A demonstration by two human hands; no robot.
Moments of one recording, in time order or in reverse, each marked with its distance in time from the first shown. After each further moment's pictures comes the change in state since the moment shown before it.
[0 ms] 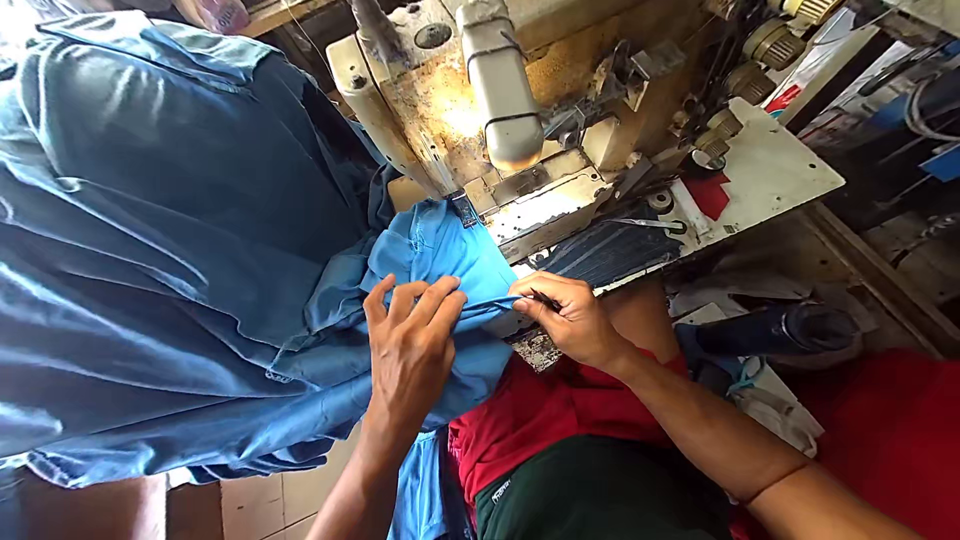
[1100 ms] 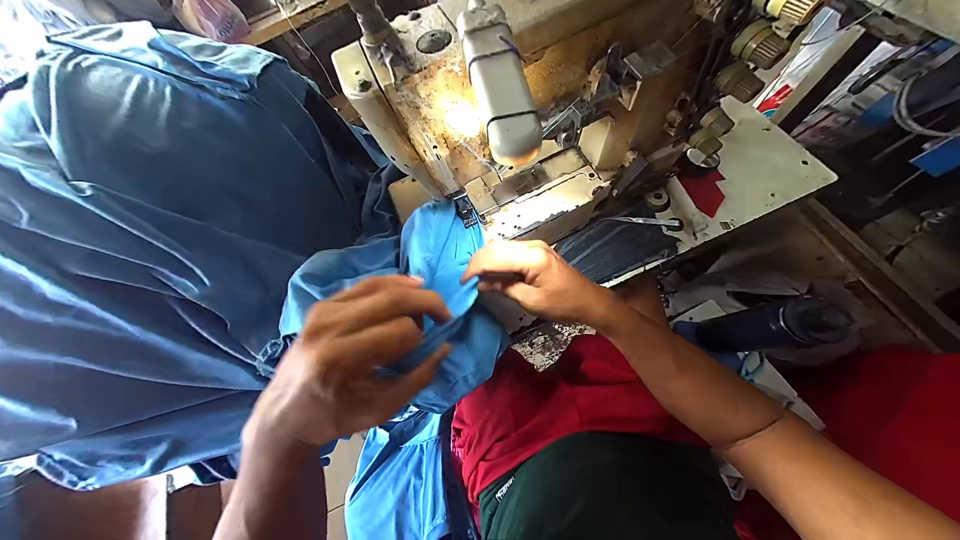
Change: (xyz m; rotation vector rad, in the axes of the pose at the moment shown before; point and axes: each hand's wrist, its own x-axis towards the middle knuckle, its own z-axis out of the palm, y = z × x) left_hand 0.027 -0.035 -0.087 -0.639 -0.103 0.351; right_hand 0.066 -0.020 0.001 -0.072 -0.330 -0.287
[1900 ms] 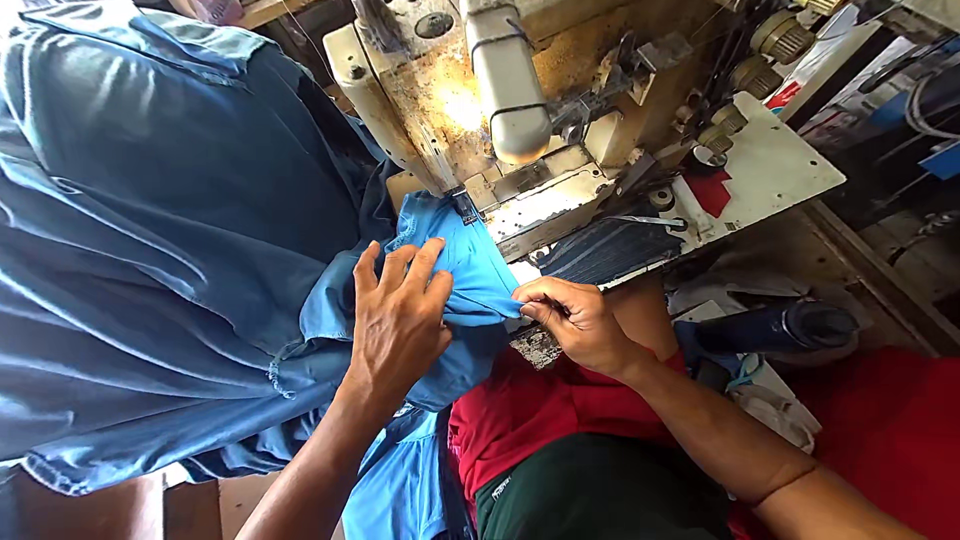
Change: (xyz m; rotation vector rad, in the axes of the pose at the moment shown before) left_hand 0.007 -0.033 0.066 0.762 -0.105 -0.281; right_hand -0.072 -0.010 0.020 0.032 0.314 0.233
